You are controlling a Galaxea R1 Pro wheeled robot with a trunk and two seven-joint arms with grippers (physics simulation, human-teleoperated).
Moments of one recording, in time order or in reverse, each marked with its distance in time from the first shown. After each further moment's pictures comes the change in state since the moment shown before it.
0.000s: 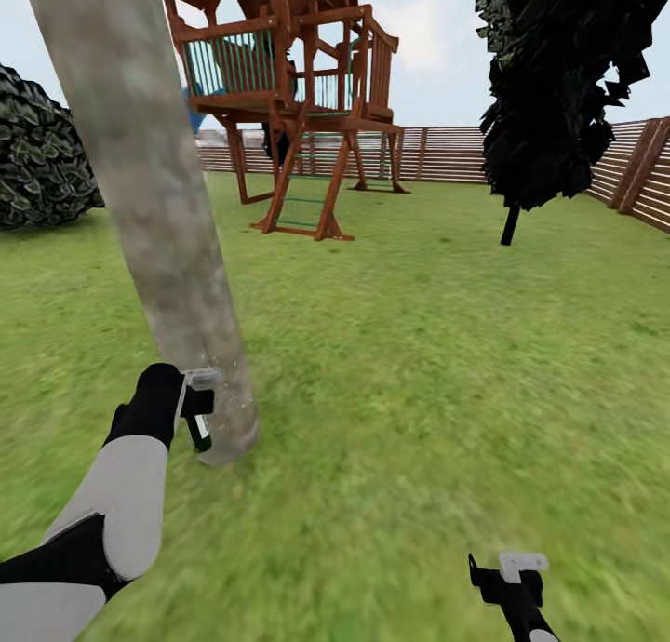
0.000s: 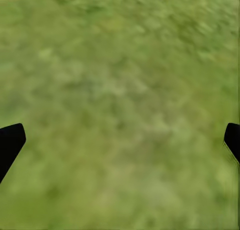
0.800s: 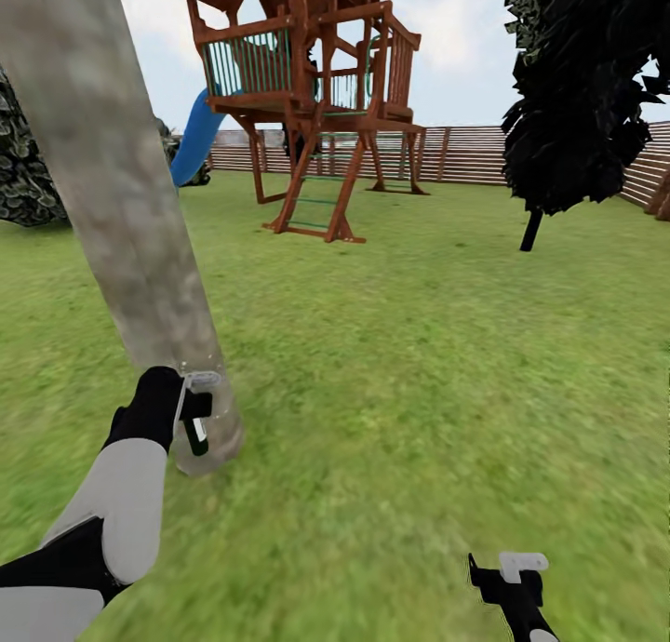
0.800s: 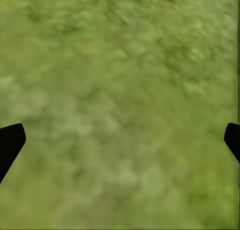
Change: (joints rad) left arm 0.011 0.004 -0.003 0.000 -0.004 -0.003 0.008; right arm 0.000 0.000 0.000 0.000 0.000 0.000 0.000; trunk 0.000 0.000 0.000
